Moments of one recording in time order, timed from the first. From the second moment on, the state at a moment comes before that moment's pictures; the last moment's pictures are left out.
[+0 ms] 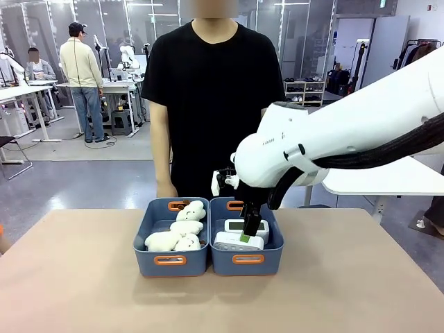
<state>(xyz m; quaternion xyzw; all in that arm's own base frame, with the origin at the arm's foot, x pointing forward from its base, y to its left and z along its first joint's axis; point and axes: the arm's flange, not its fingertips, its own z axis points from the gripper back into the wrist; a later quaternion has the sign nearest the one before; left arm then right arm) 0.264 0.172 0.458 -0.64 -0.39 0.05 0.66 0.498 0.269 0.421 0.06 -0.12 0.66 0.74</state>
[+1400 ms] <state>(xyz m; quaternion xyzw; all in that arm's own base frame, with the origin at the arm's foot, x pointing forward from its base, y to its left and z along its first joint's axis) 0.264 0.173 0.459 -0.64 -0.39 0.05 0.66 0.342 -0.234 0.387 0.56 -0.22 -0.06 0.79</state>
